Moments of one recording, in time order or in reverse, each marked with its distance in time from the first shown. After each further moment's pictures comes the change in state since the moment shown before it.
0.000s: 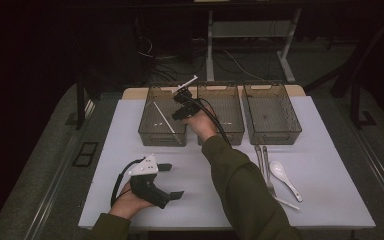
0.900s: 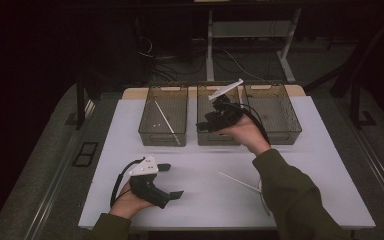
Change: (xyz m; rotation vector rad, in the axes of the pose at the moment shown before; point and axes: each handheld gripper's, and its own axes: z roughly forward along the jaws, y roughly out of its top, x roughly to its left) left arm 0.001 -0.002 0.000 0.017 0.021 -0.003; right arm -0.029 -0.069 -0.112 -0.100 0.166 -0.150
